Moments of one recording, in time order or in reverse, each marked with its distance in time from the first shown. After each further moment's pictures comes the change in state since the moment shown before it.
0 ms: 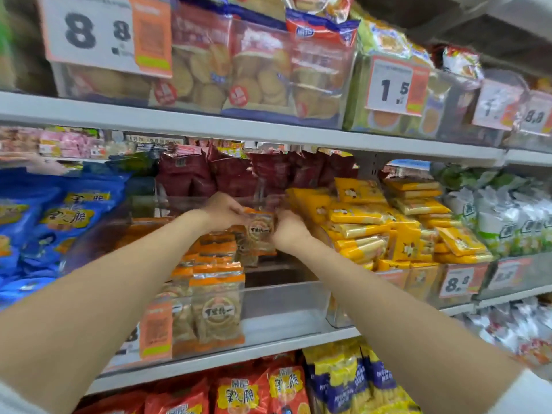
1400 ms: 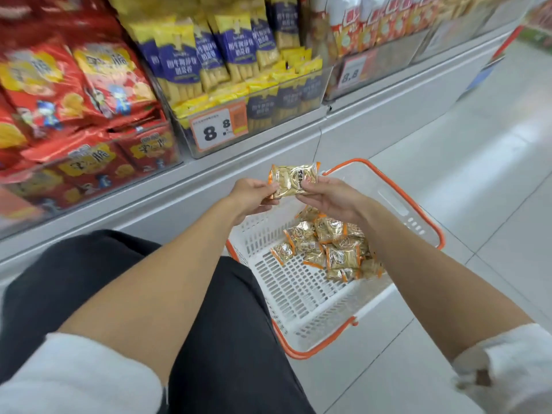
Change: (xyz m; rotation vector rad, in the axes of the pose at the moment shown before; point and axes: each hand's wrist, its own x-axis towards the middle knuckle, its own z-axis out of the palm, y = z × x) left_hand -0.332 0.023 0.435 -0.726 -0.650 -0.614; right_hand -0.456 0.351 0.063 1.354 -0.222 0.846
